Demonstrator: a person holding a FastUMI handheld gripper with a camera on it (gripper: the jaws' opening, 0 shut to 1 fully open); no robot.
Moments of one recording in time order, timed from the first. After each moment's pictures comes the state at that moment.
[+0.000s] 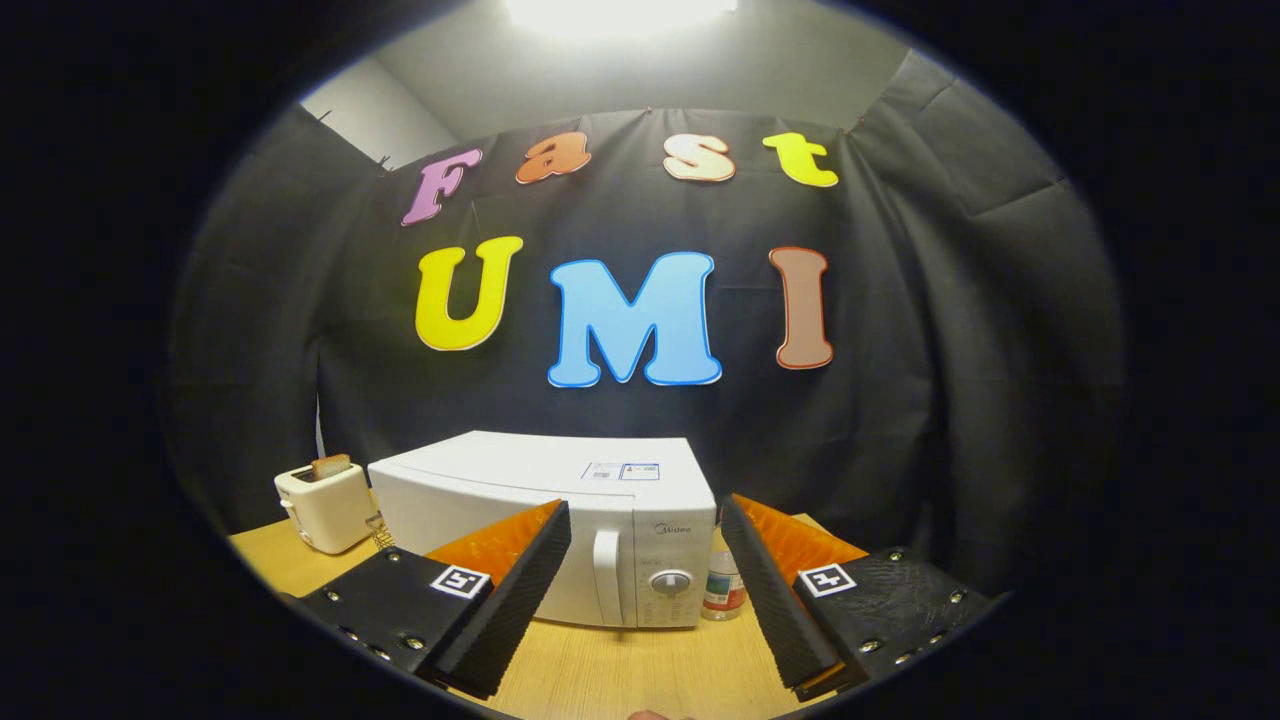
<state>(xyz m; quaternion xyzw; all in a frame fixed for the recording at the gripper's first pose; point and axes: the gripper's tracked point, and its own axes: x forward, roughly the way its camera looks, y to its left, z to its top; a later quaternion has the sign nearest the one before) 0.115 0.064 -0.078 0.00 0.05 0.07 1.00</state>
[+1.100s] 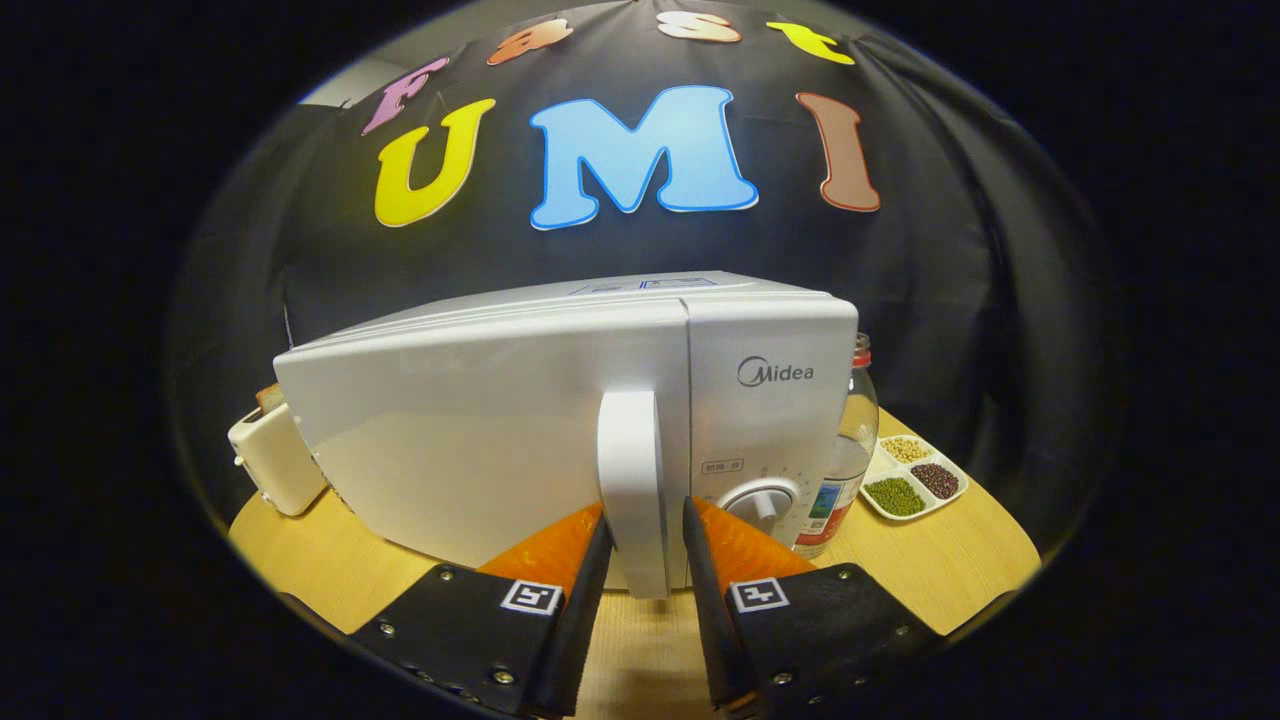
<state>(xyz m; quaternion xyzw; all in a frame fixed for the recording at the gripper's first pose) 0.202 0.113 -0.238 0.03 0.23 0.07 0.97</state>
